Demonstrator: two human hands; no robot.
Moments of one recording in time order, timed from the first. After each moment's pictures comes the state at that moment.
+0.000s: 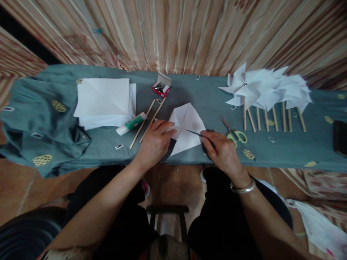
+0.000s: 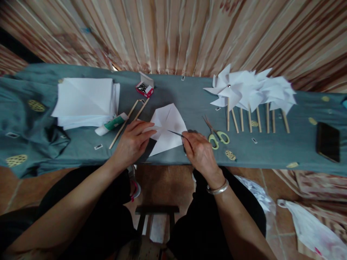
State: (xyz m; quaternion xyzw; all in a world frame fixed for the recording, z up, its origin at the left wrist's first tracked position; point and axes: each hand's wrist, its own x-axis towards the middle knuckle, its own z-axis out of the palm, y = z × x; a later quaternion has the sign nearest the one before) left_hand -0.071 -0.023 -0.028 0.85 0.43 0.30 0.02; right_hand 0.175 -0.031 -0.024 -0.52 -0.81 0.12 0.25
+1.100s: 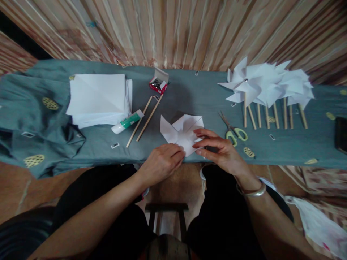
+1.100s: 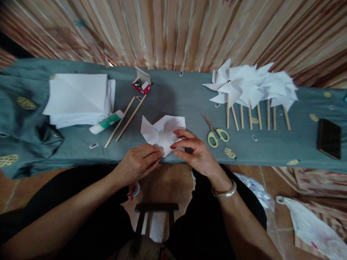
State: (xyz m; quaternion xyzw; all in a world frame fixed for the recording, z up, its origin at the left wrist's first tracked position) left_hand -0.049 -0.064 -0.024 0.90 0.35 0.25 0.09; right_hand 0.179 -0.037 -0.016 -0.44 -0.72 0.43 0.31
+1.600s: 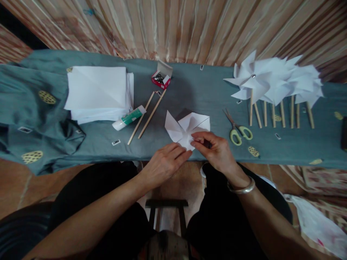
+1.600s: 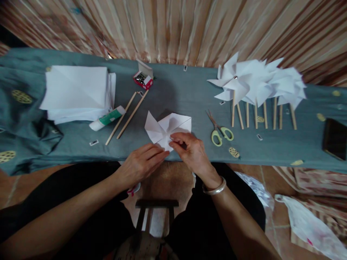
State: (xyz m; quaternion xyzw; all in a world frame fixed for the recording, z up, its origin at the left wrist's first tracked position) left_hand -0.052 -0.073 -0.033 0.91 0.34 0.23 0.10; right_hand 0.152 -0.041 -0.033 -0.55 -0.70 0.34 0.30
